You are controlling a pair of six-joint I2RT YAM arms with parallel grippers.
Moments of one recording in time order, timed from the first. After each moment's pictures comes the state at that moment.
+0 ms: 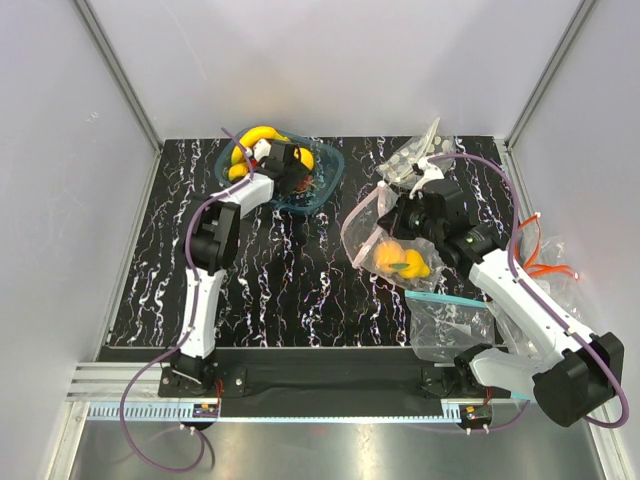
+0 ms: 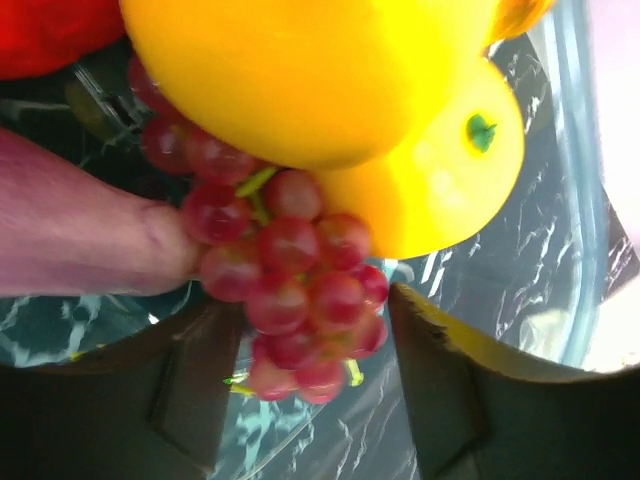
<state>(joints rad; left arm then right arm) -0.34 2.31 1.77 -0.19 -0.19 -1.07 0.47 1.16 1.02 -0.36 -0.09 0.53</state>
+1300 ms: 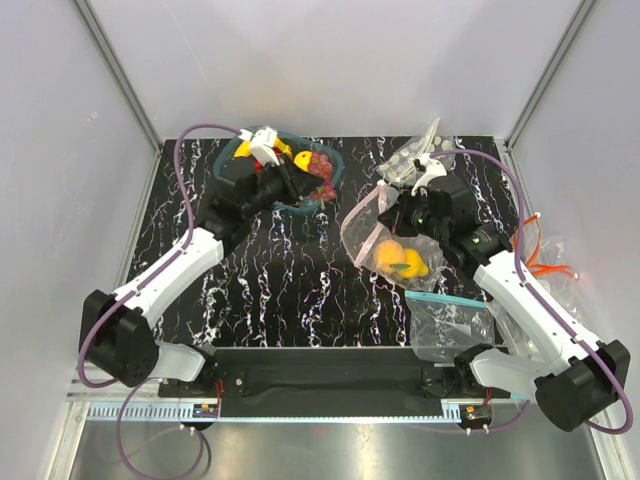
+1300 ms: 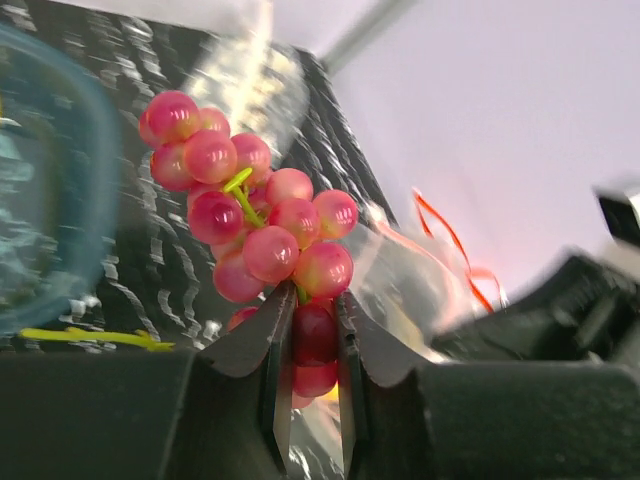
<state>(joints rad) -0.45 1.38 1.10 0.14 0.32 -0.71 0.47 1.13 1.05 -0.38 -0.11 0.49</state>
